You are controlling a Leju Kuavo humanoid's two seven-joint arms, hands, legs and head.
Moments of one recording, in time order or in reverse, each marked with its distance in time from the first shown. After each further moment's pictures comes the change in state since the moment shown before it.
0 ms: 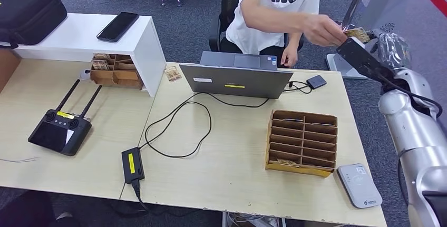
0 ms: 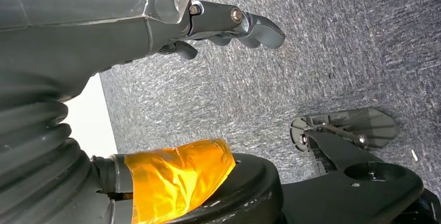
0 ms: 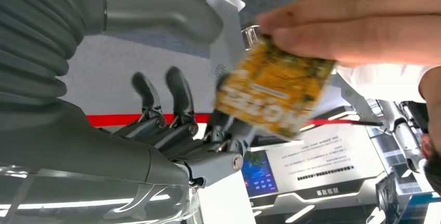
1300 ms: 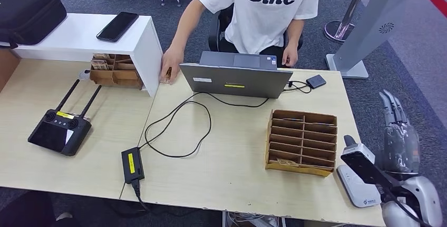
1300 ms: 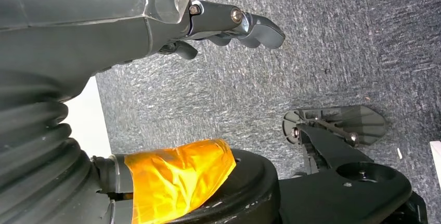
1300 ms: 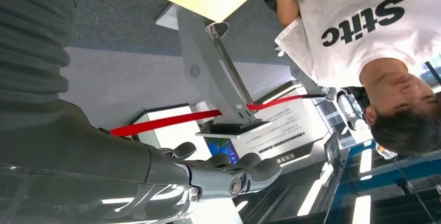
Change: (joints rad) left arm 0.017 0.000 0.003 0.000 0.090 0.001 -0.054; right arm 0.890 -0.029 -0.277 -0.922 -0.011 -0.100 -0.113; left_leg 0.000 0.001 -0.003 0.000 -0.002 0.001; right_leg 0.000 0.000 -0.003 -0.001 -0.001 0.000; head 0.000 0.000
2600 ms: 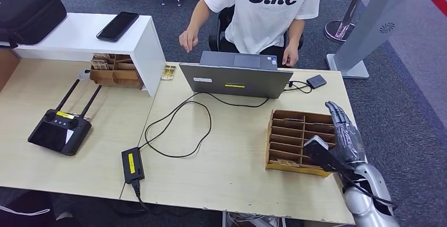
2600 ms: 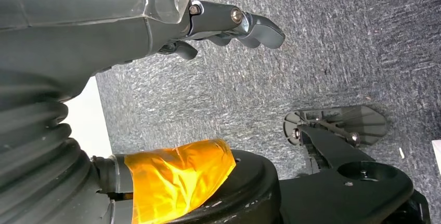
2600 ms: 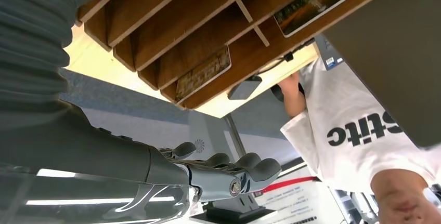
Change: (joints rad) left arm -0.003 0.001 0.000 0.000 -0.021 -0.004 0.013; right arm -0.150 0.097 0.167 0.333 0.005 0.061 0.021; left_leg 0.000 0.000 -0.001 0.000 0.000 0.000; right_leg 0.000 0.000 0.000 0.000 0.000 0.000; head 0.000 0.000
